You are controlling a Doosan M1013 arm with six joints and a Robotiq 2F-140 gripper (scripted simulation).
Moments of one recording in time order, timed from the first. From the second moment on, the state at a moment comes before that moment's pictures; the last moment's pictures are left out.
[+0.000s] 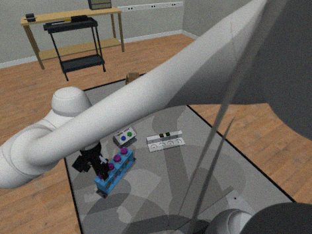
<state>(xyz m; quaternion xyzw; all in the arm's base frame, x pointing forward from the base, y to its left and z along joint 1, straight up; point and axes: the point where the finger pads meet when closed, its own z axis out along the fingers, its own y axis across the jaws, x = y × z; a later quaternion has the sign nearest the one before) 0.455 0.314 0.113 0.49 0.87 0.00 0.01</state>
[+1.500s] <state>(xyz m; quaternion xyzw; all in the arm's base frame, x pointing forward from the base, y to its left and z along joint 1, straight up) 0.455 0.314 0.120 0.48 0.88 0.00 0.00</state>
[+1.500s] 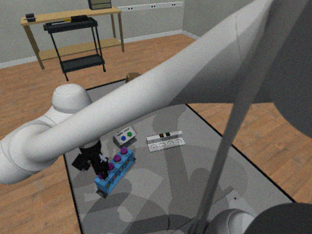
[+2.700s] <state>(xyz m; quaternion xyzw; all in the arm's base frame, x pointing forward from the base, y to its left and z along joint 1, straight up) 0.466 0.280 0.156 0.33 0.94 -0.01 0.01</state>
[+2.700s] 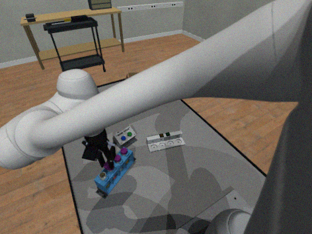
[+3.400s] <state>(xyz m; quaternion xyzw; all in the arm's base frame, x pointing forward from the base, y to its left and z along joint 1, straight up) 0.509 0.155 0.156 0.11 0.99 0.00 0.00</state>
